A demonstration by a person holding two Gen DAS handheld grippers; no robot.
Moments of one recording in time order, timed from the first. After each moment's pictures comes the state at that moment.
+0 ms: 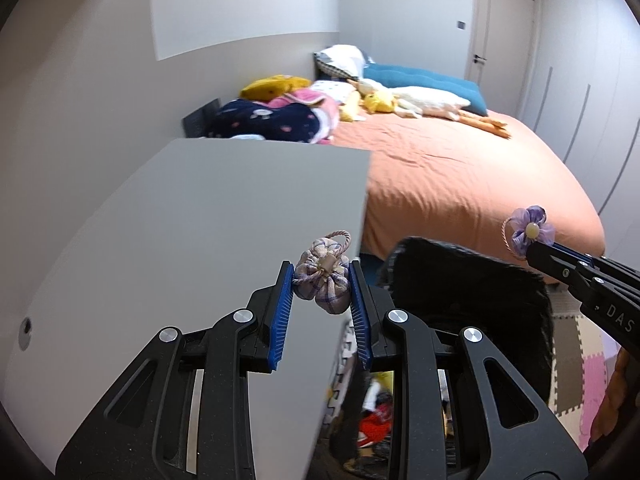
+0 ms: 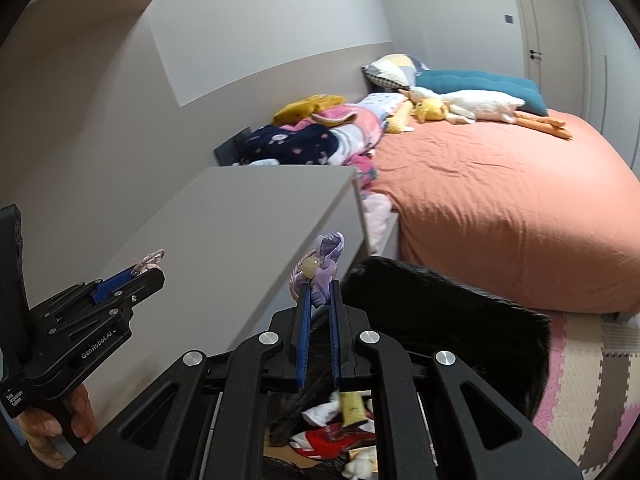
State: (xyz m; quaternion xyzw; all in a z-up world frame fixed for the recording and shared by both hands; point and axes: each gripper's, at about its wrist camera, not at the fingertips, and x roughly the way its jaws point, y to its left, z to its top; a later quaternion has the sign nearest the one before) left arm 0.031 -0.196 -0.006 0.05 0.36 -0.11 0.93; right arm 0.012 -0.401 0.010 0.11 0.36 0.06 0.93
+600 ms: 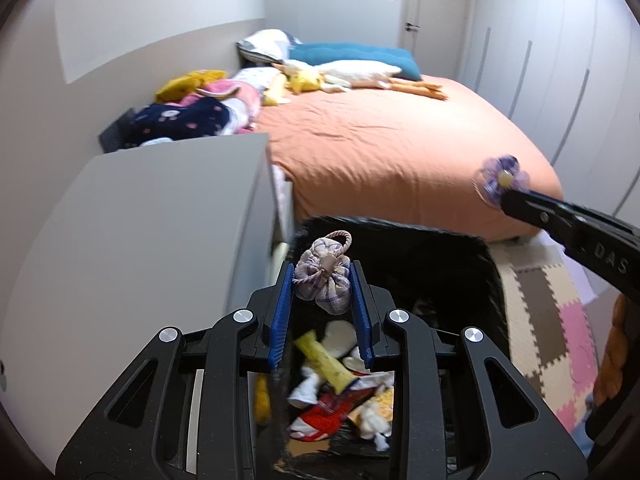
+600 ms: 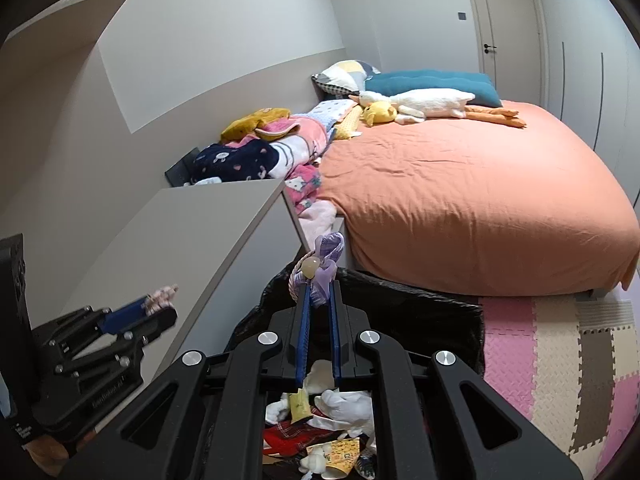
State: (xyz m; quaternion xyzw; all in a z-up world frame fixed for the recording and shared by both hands) left arm 0.021 -0.278 -0.022 0.09 0.38 -0.23 0.89; right arm -0.009 -0.476 0.011 0.12 0.35 -0.01 0.93
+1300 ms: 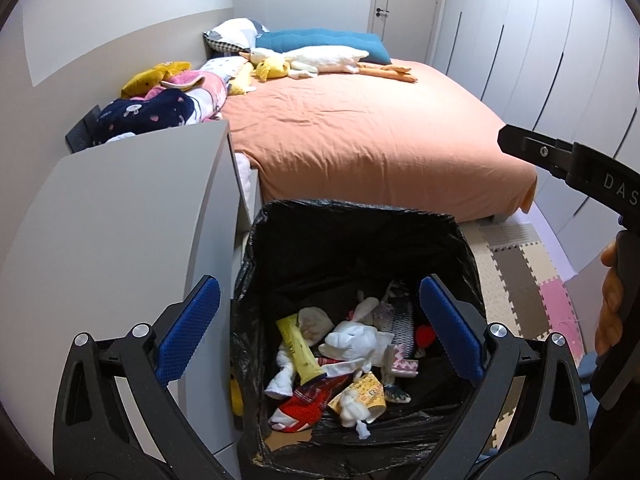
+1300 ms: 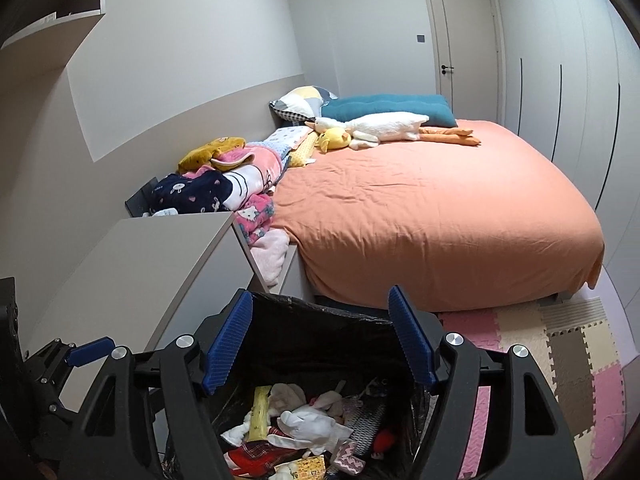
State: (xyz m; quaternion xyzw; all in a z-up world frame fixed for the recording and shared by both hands) left arm 0.014 -0.294 -0.031 0.10 0.40 -0.27 0.87; right arm -0.026 -0.504 0.026 0.11 0.31 -0.09 0.94
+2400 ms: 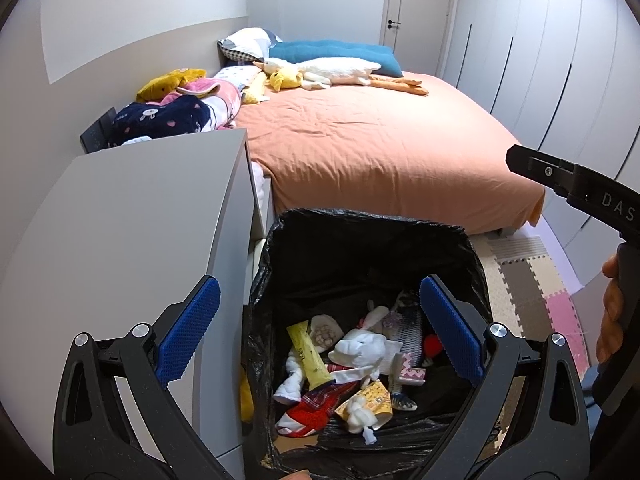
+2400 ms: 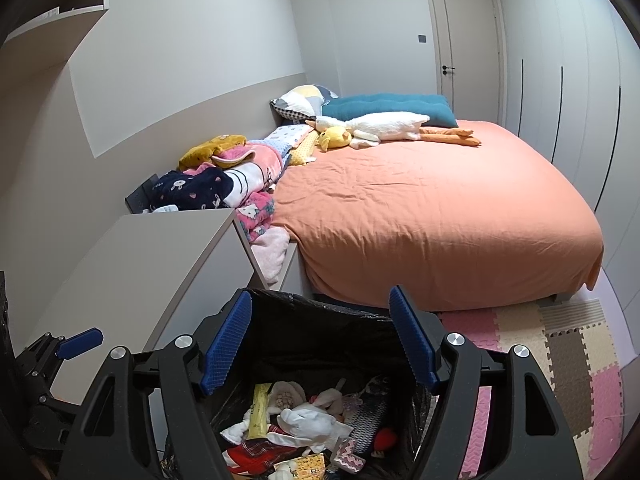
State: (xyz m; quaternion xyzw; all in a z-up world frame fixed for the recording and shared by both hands) left arm 0.010 -0.282 -0.025 0.09 0.38 -0.25 0.88; right arm -0.025 -0.495 0.027 0.11 0.31 -0.09 0.94
